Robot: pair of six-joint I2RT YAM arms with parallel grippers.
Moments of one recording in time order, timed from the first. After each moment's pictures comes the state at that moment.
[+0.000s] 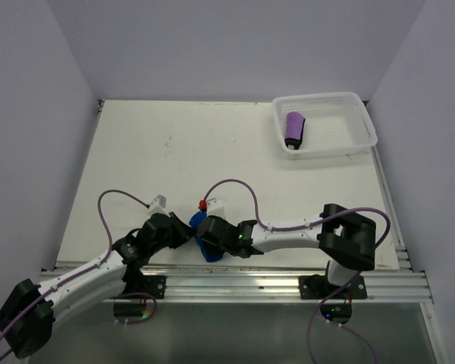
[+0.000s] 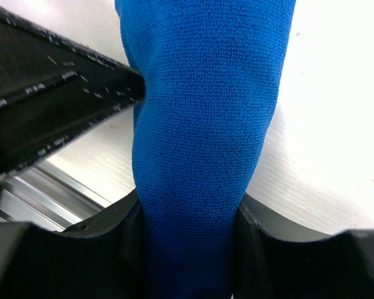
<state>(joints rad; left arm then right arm) -0.73 0.72 0.13 -0.08 -0.11 -1.16 1.30 1.72 0.96 -0.19 0.32 0.79</state>
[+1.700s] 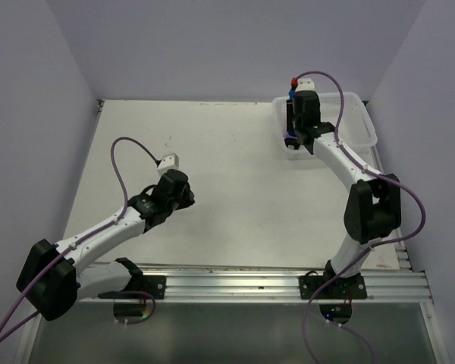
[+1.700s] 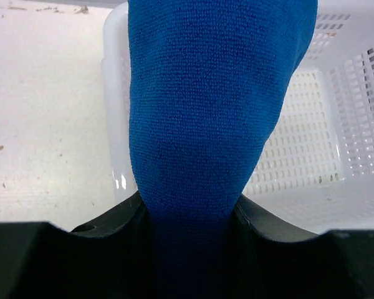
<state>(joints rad) -0.64 1.13 0.67 -0.30 -0.33 -0.78 0.29 1.75 1.45 -0.23 0.38 0.03</state>
